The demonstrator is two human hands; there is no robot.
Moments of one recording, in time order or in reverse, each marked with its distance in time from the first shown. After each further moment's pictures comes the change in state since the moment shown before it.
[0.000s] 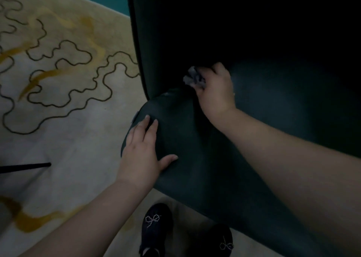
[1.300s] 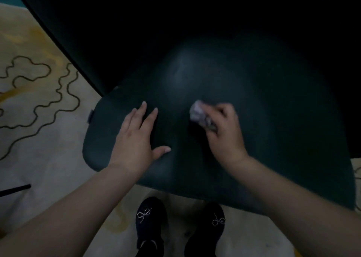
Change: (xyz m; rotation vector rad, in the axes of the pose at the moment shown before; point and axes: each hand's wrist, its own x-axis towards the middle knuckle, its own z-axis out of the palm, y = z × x) left_hand 0.001 0.060 0.023 0.121 -0.105 0.277; right_hand -0.167 0.071 -0.072 0.137 0.123 0.097
